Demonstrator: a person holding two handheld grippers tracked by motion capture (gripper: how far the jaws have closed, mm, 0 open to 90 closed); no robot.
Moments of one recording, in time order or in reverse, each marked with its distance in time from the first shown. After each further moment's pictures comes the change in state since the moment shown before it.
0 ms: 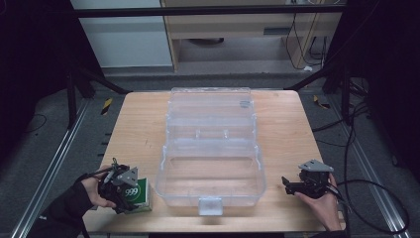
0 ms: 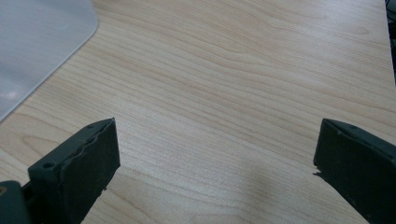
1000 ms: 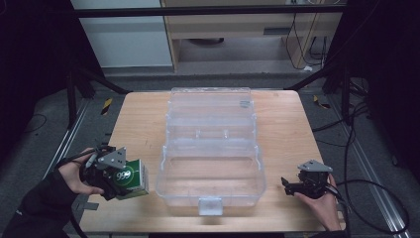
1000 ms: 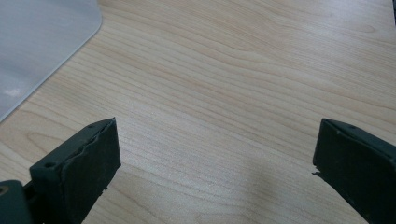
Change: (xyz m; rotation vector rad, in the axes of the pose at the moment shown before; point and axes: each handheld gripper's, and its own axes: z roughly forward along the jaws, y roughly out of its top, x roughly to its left) left arm -0.004 0.030 -0.089 -0.098 0.096 0.005; right arm 0.002 -0.001 0.001 0.006 0.008 -0.003
